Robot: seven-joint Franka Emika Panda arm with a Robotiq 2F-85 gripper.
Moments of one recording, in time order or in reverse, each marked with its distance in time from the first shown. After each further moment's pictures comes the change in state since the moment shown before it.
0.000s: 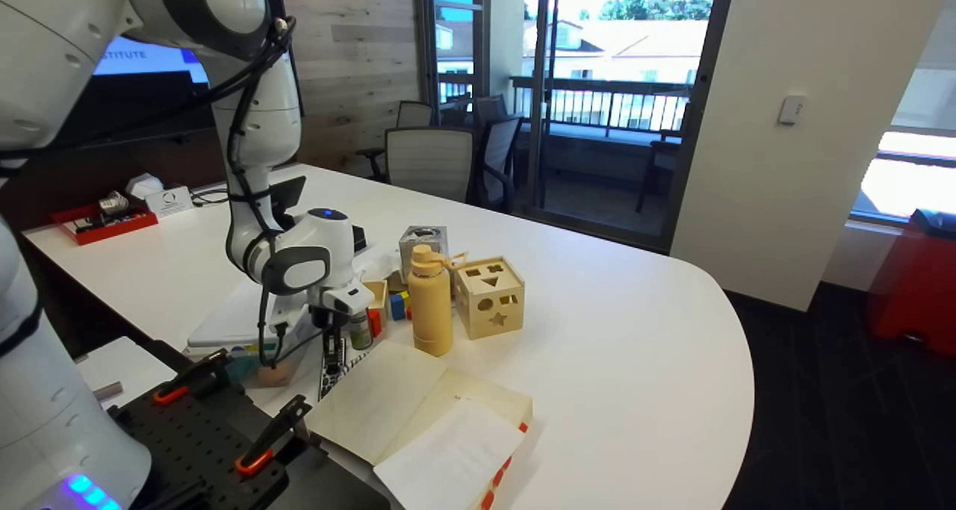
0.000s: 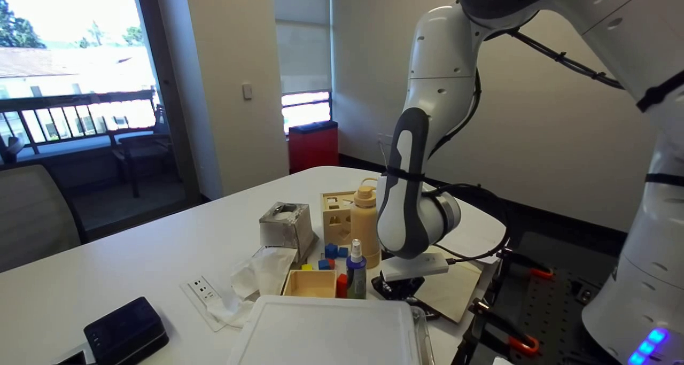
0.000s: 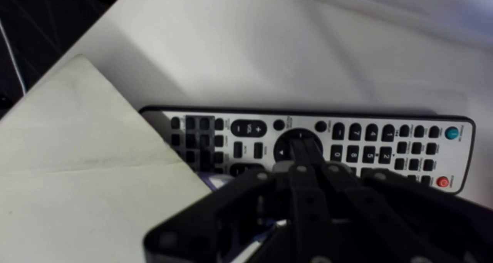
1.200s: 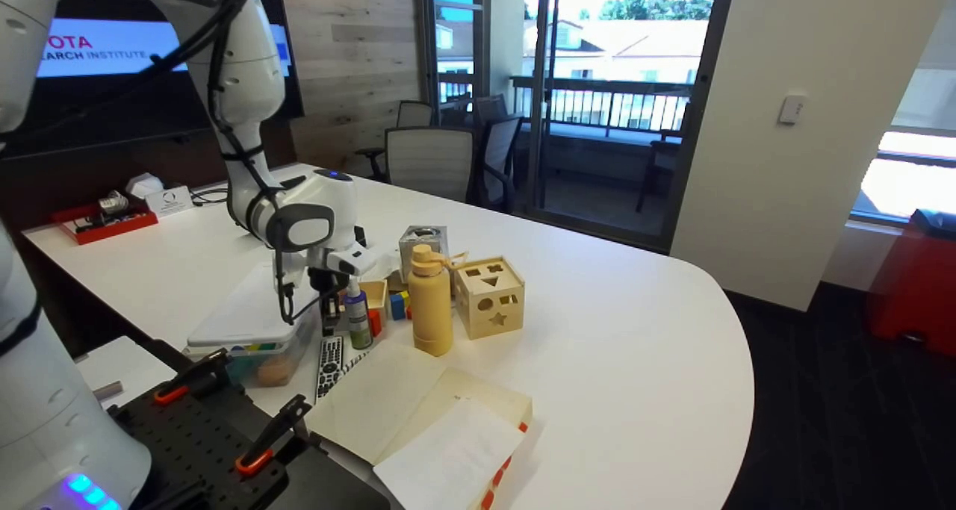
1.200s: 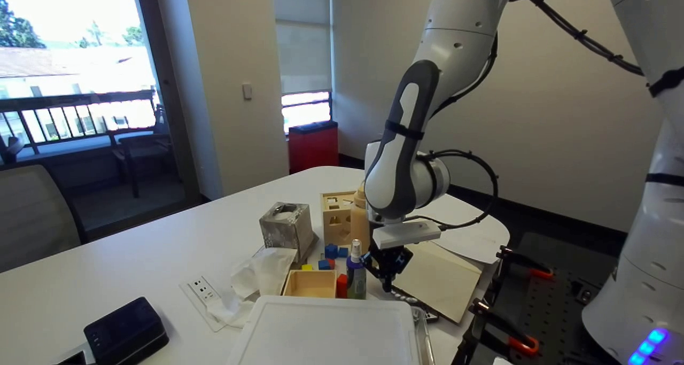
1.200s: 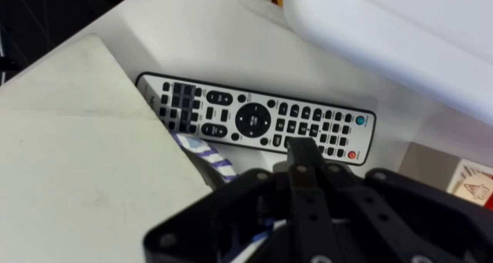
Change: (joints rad) arm -0.027 -0.204 0.039 -0.020 0.000 -0.202 -0.118
